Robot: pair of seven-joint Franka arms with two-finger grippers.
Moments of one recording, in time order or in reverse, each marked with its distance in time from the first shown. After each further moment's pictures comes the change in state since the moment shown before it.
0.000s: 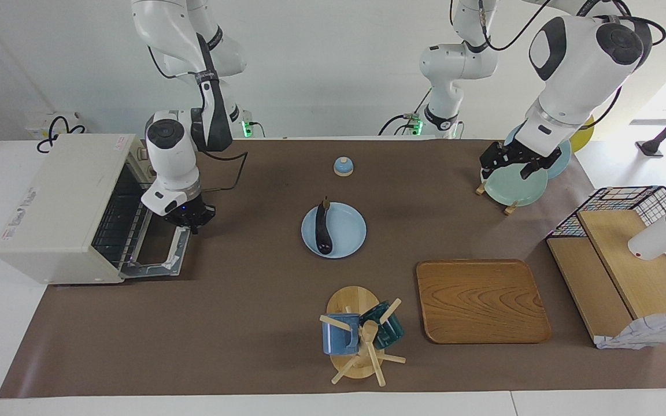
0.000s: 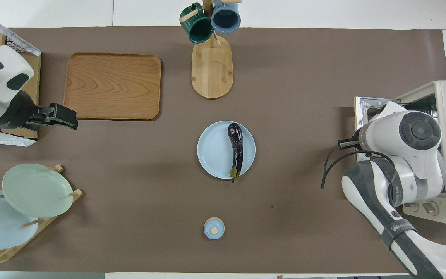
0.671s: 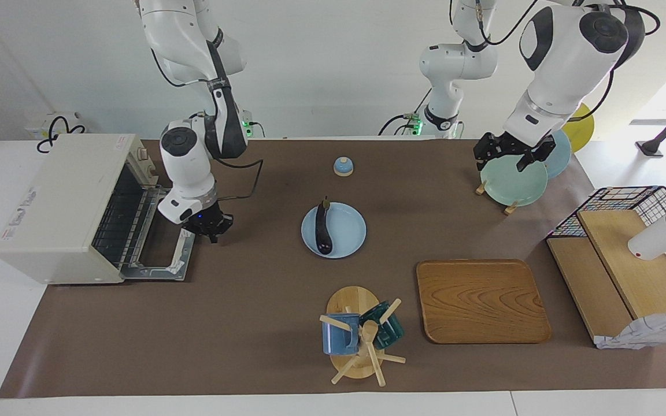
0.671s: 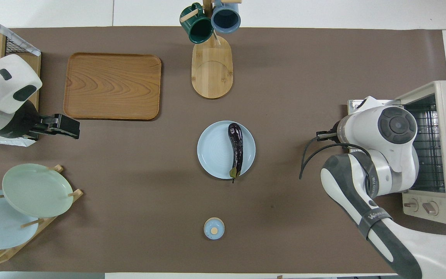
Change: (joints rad) left arm -0.028 -0.020 -0.009 0.035 0.040 -0.055 0.016; right arm 0.144 0.049 -0.014 0.096 0.136 0.016 0.080
